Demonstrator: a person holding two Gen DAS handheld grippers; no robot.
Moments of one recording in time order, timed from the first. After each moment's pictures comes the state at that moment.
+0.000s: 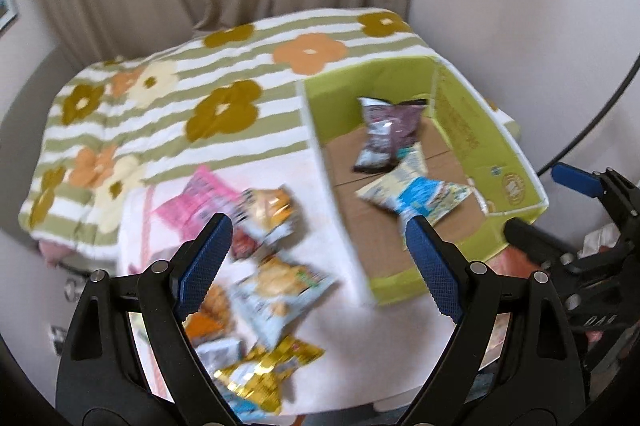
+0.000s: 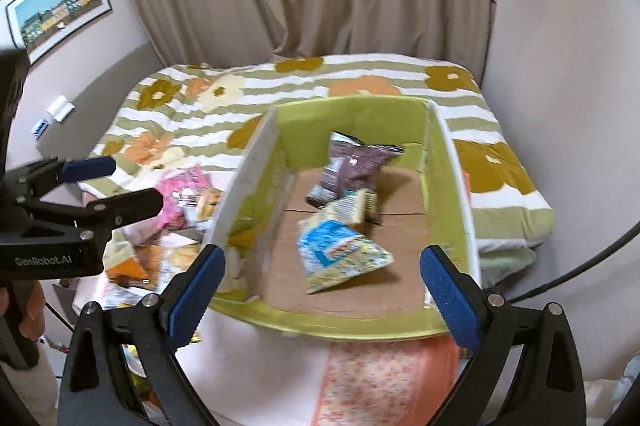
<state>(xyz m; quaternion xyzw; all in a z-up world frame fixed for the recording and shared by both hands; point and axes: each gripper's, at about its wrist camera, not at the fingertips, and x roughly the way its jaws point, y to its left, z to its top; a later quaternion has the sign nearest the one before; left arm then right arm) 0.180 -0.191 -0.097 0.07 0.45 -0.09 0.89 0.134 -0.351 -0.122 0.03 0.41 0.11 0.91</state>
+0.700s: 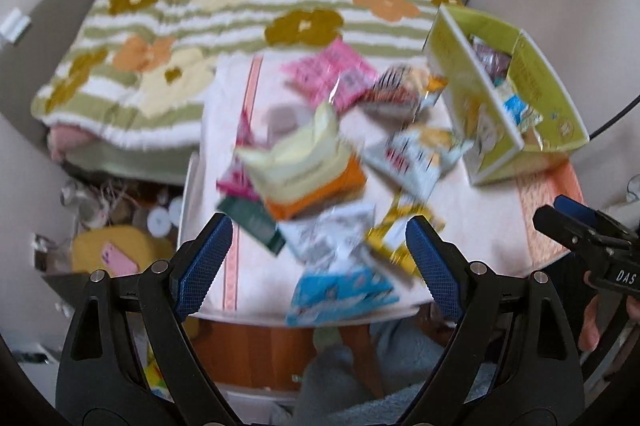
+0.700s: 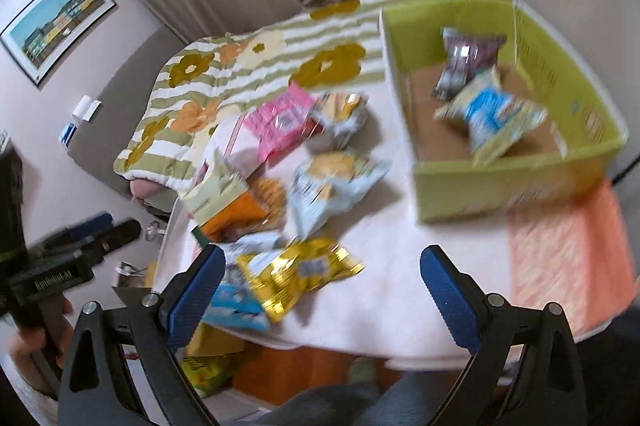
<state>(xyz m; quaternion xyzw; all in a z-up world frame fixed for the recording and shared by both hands) 0.077 0.032 -0.162 -0.02 0.52 -0.04 0.85 0.067 -0.194 -0.188 0.15 0.50 0.12 0.84</state>
